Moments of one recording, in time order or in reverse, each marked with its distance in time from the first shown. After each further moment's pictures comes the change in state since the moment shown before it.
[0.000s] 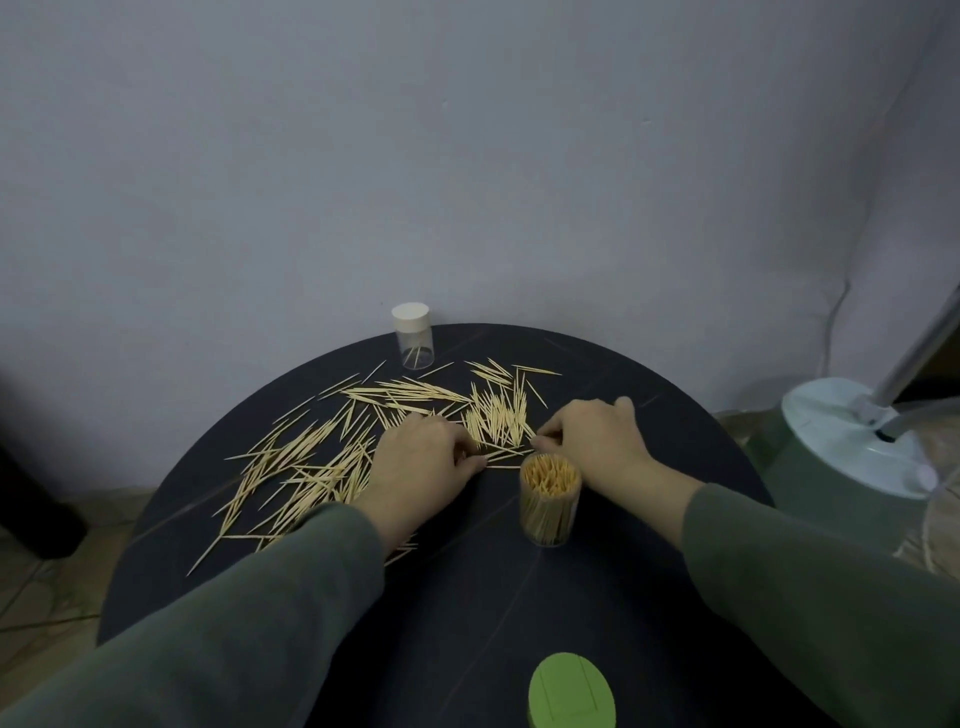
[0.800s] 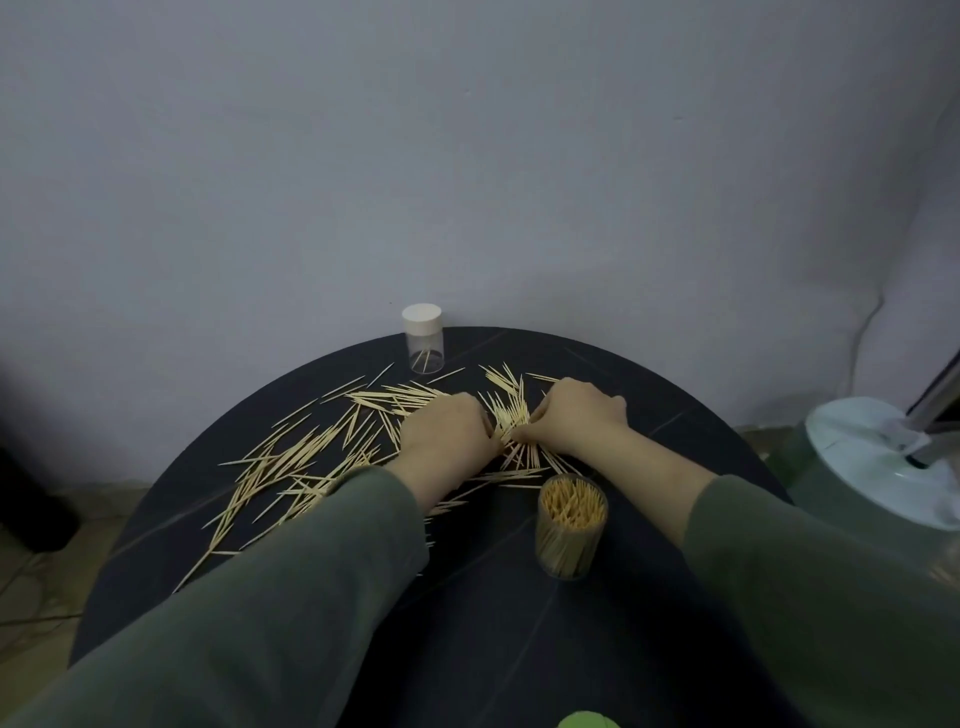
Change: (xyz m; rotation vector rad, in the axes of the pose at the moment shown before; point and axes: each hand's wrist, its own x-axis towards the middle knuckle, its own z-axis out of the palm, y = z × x) left_hand 0.053 0.012 -0.005 -0.097 -0.180 -0.245; right_hand 0.063 -0.020 0.005 0.122 -0.119 0.185
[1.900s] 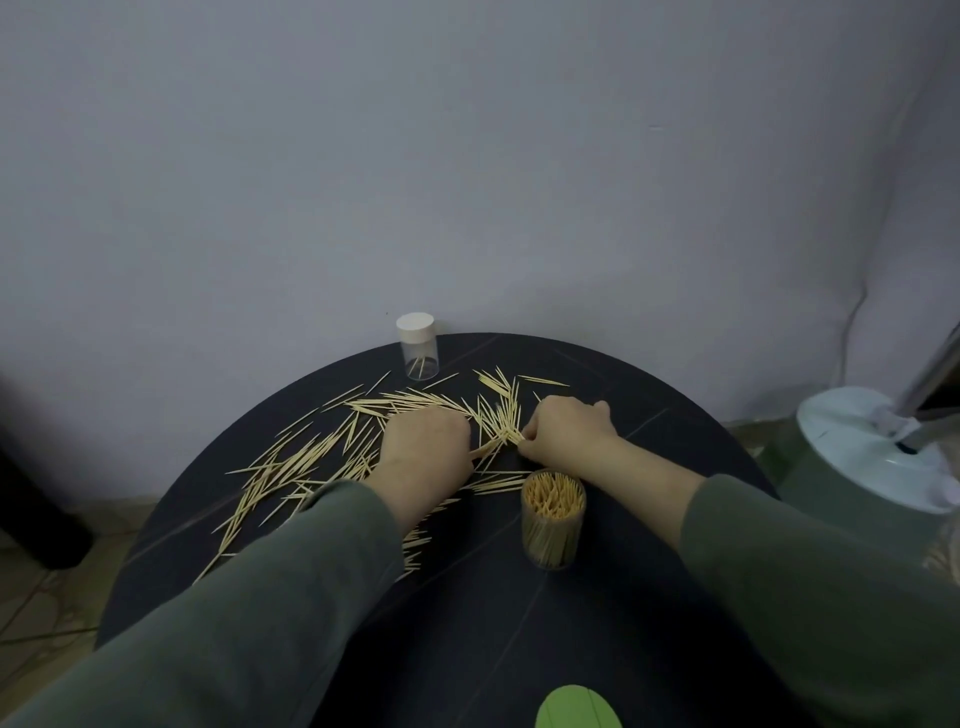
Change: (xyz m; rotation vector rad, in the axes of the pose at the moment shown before) left_hand -0.026 -0.005 -0.013 0.359 0.038 0.141; right_hand -0.024 0.003 -0.001 -0.088 -0.056 -0.140
